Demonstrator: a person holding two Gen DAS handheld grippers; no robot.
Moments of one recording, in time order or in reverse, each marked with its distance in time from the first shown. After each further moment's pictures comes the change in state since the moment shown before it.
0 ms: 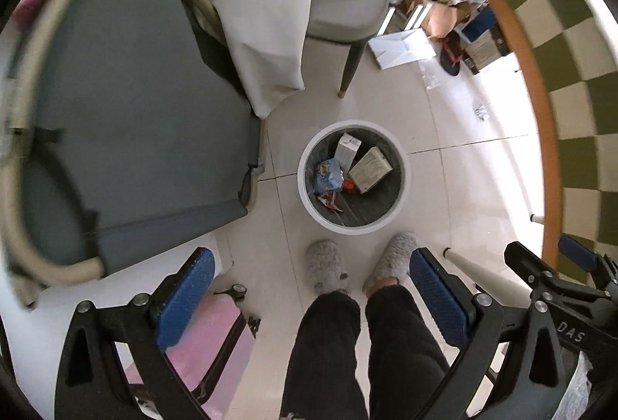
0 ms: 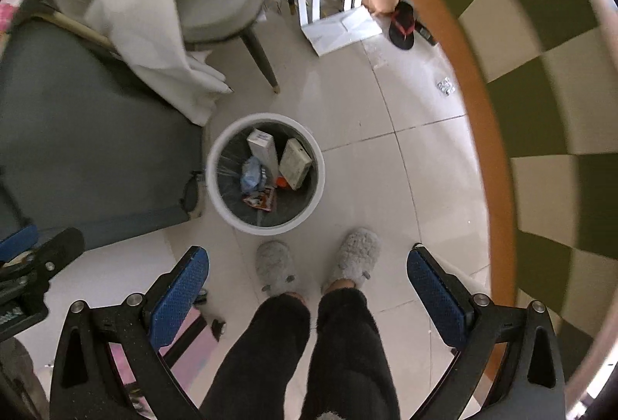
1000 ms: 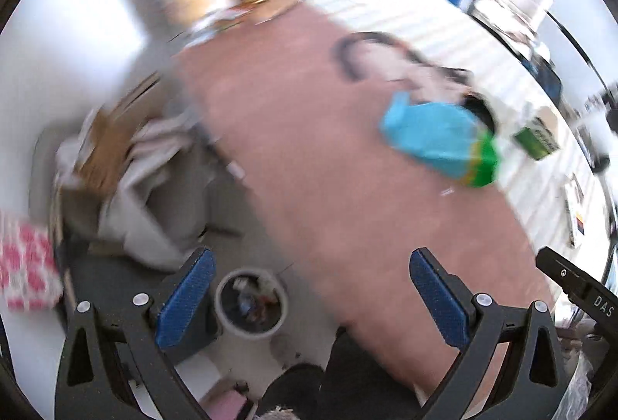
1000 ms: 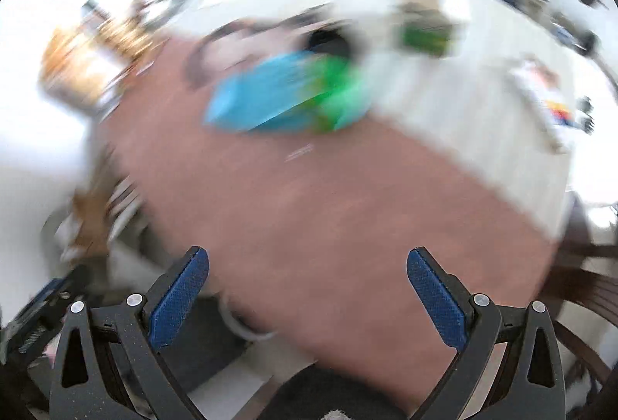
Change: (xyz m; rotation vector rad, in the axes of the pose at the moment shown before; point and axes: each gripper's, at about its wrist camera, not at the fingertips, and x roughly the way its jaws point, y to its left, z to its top) left arm -0.243 -0.403 0.070 0.506 -0.305 -0.036; right arm -0.256 -0.409 -0.028 0.759 -0.280 0.096
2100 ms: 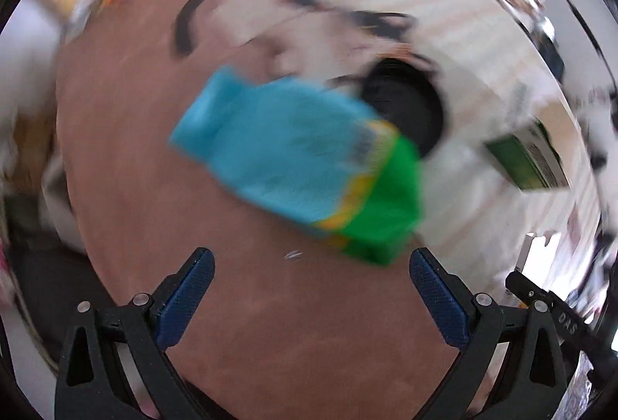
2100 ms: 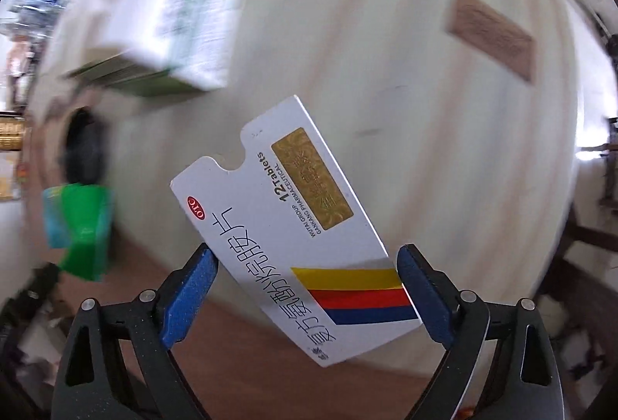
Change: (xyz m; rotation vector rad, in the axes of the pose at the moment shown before) left arm 0.133 -0.152 0.075 -0.105 0.229 -0.069; right arm 0.132 -0.186 0.166 0.180 0.188 -0.037
